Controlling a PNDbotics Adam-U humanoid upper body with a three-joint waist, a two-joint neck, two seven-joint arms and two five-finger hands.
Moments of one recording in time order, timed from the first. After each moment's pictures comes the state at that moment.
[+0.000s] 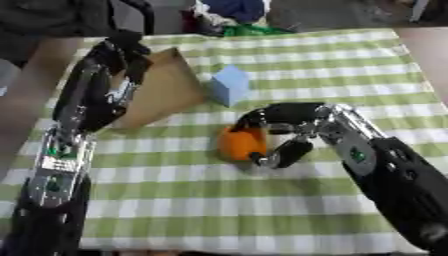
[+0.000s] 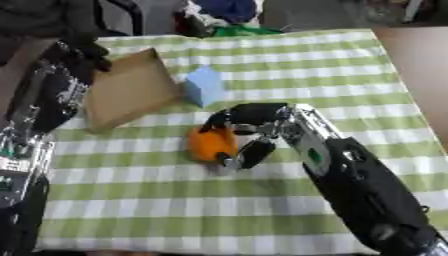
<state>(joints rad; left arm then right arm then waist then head) -0.31 0.14 0.13 -1.76 -0.15 -0.30 -0.29 -0.86 -0.16 0.51 -1.06 0.79 -0.59 0.57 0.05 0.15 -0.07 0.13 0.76</state>
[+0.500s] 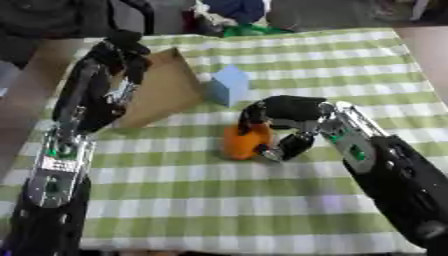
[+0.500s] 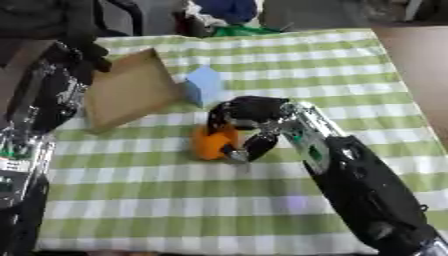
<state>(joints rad) -0.31 0.14 0.13 -1.77 -0.14 -0.30 -0.29 -0.88 -0.17 0.49 -1.07 0.81 -0.65 0.34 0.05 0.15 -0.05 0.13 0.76</state>
